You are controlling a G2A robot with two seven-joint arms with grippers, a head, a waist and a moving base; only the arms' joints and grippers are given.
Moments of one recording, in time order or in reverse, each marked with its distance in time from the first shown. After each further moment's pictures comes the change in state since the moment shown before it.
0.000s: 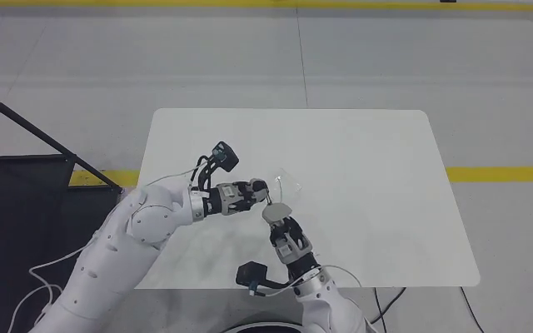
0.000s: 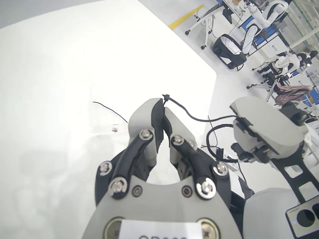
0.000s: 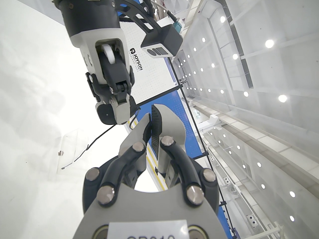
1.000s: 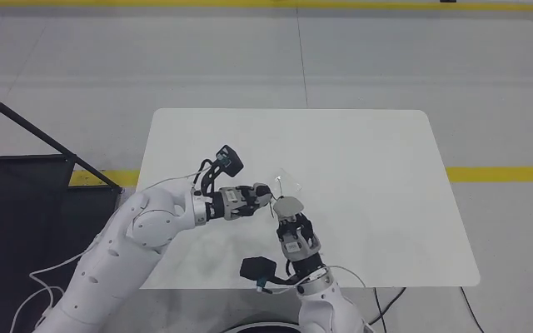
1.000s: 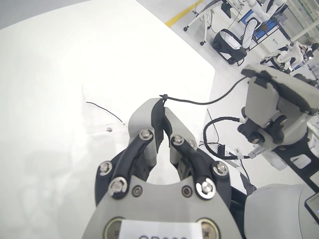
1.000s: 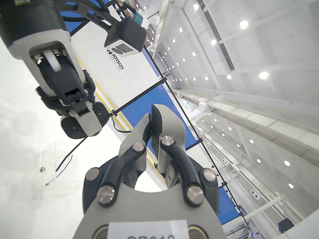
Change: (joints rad) left arm 0.018 -0.003 0.000 -0.039 0.027 0.002 -0.011; right arm 0.010 -0.011 -0.013 0.025 0.056 0.186 0.016
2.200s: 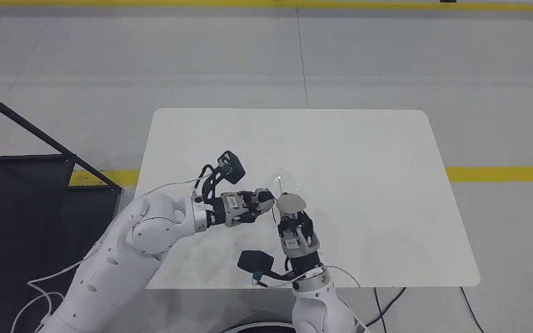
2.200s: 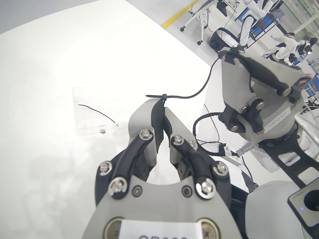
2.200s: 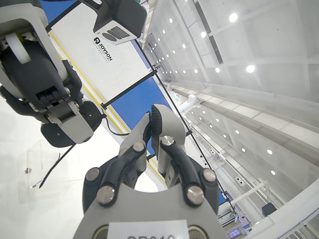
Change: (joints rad) left arm 0.044 0.001 -0.017 -0.051 0.026 -0.019 0.011; right arm 0.025 -0.022 -0.028 0.043 -0.067 0.076 0.095
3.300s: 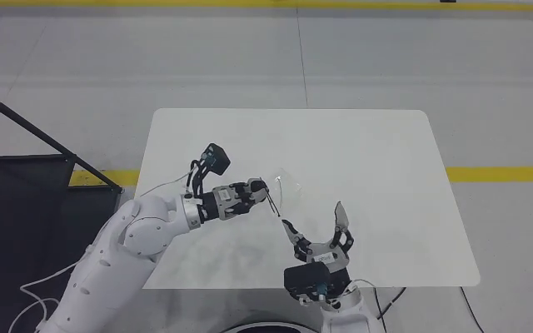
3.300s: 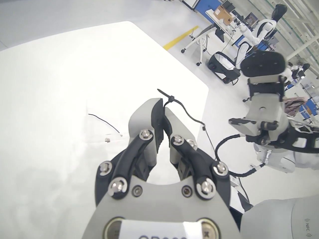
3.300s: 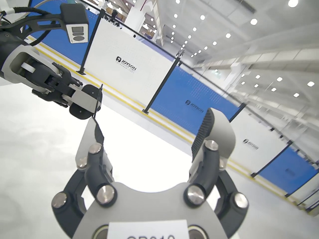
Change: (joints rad) left arm 0.039 -0.002 -0.054 0.000 -0.078 0.031 0.073; right arm -0.223 0.043 0.171 -0.200 0.669 -0.191 -0.315
